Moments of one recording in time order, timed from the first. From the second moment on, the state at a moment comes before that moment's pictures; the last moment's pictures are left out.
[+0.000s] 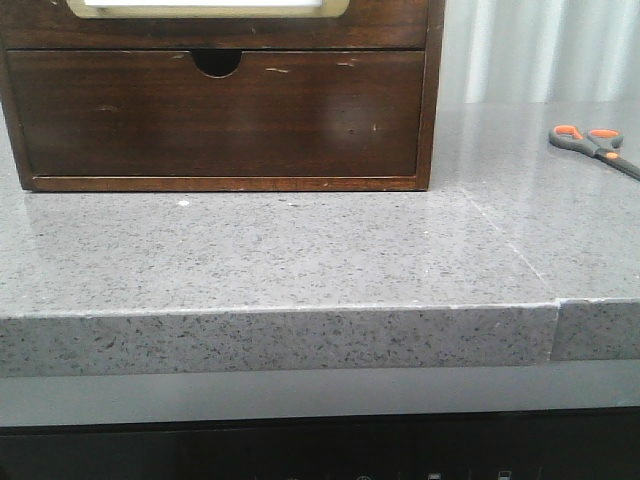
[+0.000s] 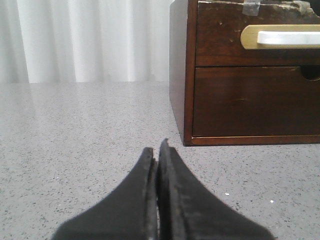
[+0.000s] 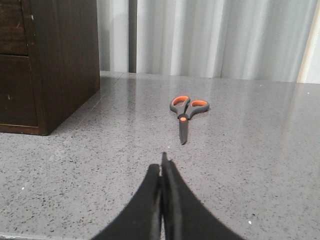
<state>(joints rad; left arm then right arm) -0.06 0.00 0.00 -0.06 0.04 0.07 0.04 -0.01 0.03 -0.03 0.02 0.03</state>
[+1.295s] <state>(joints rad) -0.06 0.00 -0.20 -0.06 0.11 0.07 0.04 -0.01 -0.22 -0.01 0.18 0.03</state>
